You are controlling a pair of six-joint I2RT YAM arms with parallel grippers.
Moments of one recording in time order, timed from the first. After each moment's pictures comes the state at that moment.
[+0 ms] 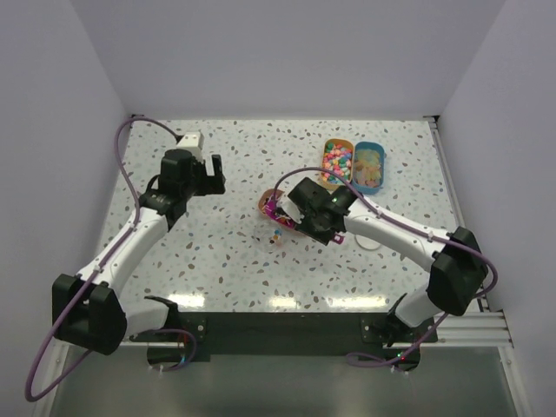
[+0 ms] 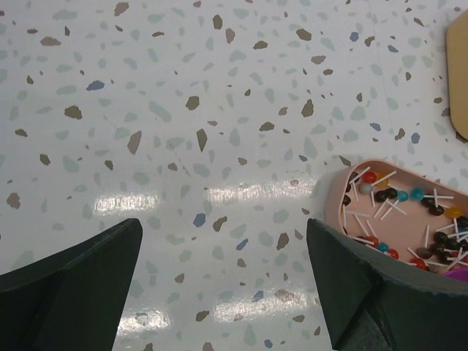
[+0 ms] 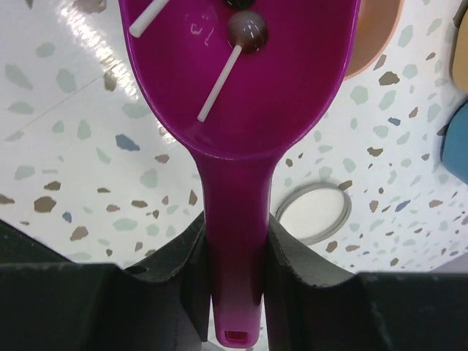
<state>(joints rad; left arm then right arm) -0.27 1.23 0.94 -0.23 -0.10 -0.22 0.82 1.53 1.21 -0.92 0.19 -0.28</state>
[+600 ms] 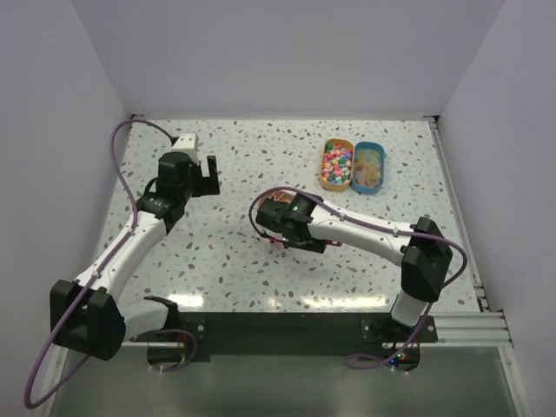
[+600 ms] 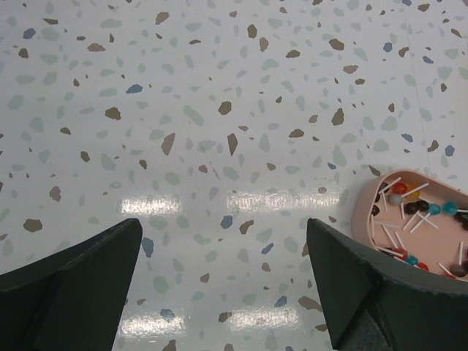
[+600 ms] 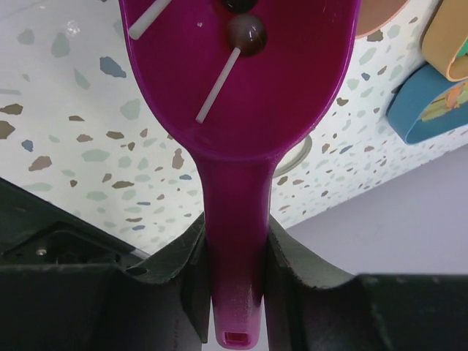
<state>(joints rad) -0.26 1.20 0.90 -0.23 -0.17 -0.20 1.04 1.70 1.44 -1.26 0.42 -0.27</state>
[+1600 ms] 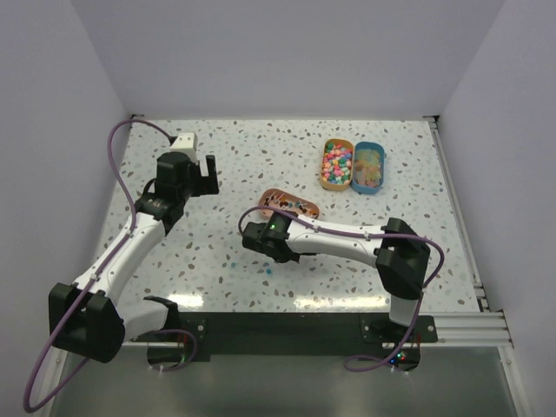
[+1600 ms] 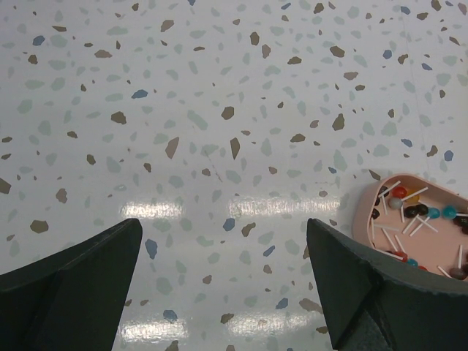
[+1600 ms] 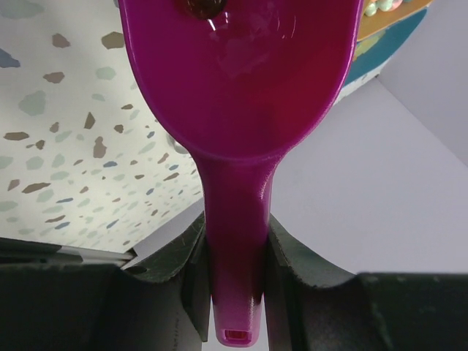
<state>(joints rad) -0.26 1.18 0.90 -0.23 -0.19 -0.19 1.16 1.85 1.47 -1.35 0.75 -0.20</state>
